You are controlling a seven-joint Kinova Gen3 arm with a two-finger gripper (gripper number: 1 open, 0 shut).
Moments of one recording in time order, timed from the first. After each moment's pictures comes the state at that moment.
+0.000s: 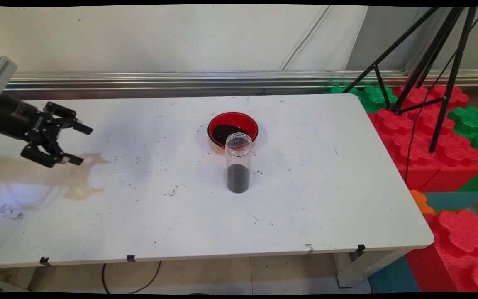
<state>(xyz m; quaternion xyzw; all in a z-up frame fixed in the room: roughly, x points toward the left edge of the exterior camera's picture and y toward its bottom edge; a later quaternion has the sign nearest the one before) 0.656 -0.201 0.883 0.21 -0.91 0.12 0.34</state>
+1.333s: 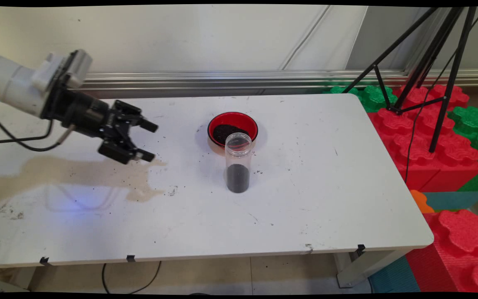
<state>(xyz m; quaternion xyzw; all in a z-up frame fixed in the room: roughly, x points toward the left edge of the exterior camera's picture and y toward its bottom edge) 0.521 -0.252 0.883 0.22 -0.88 0.10 0.40</state>
